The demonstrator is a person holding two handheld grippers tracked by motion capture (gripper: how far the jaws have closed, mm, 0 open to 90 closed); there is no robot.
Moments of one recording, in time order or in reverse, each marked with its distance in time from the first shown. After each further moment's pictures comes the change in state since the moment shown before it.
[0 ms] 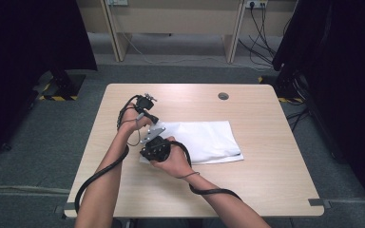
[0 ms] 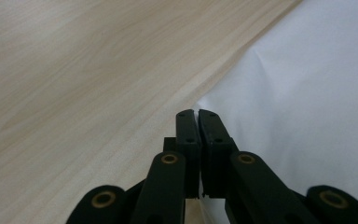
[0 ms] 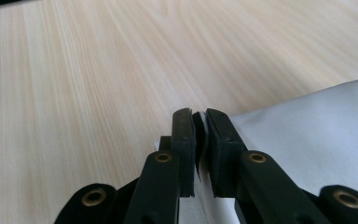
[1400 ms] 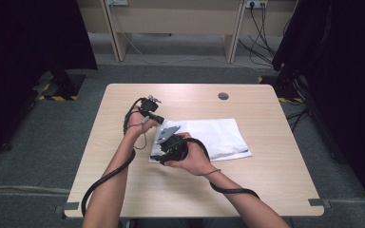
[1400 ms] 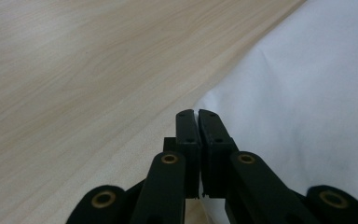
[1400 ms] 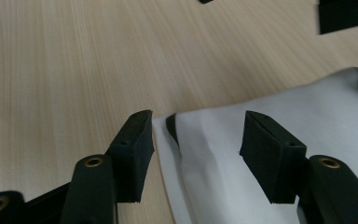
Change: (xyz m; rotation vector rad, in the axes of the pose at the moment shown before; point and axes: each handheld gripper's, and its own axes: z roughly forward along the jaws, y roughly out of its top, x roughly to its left) left arm -0.014 -0.005 0.017 -0.090 -0.004 -0.035; right arm -0.017 -0.017 -0.039 0.056 0.003 -0.148
